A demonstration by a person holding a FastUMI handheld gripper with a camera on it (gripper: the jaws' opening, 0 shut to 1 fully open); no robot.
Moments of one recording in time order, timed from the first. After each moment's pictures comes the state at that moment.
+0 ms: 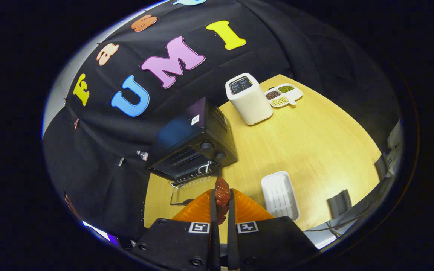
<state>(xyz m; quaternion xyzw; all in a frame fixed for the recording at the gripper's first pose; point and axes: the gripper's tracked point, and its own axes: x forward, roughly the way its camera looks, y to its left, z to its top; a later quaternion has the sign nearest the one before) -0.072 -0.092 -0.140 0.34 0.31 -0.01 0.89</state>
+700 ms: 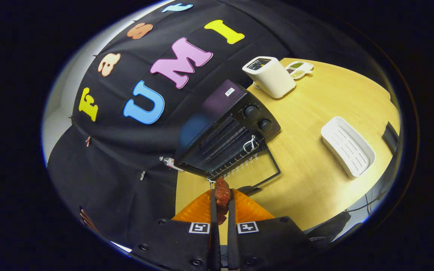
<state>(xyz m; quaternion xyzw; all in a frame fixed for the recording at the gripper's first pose) -0.056 0.056 -0.153 0.44 0.27 -0.01 0.86</state>
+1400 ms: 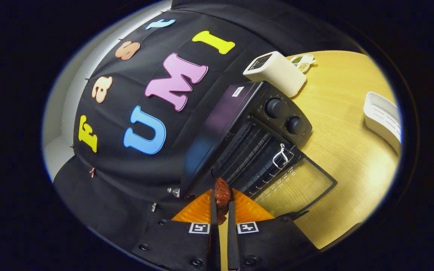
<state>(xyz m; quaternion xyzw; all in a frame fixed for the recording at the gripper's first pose) 0.073 0.080 -0.178 0.52 0.15 -0.05 0.84</state>
